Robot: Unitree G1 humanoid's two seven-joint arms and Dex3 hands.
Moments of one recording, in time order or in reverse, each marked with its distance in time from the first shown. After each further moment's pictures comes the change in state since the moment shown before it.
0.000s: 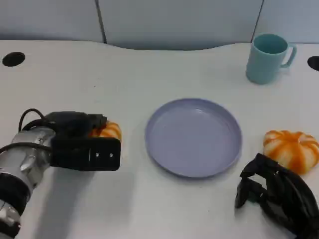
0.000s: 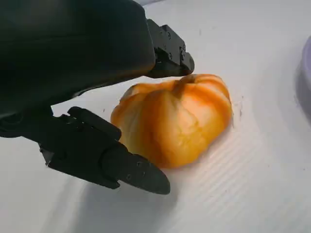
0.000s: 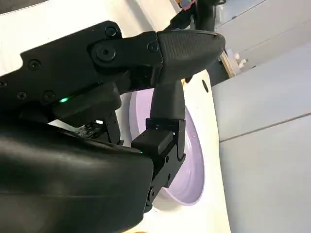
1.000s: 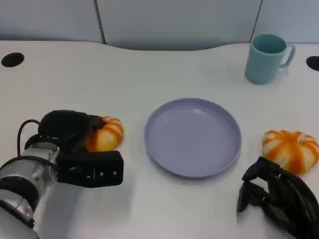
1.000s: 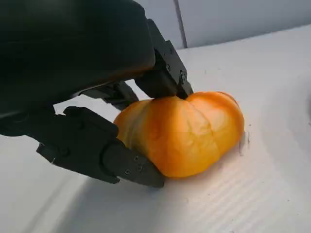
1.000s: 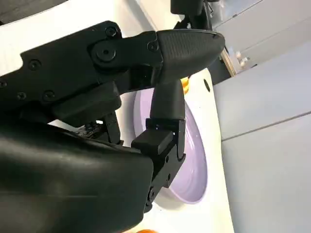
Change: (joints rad) left arm -0.060 -0.074 -0.122 0.321 0.034 -0.115 0.549; right arm 0.042 -0.002 0.000 -0.064 -0.001 0.035 -0.010
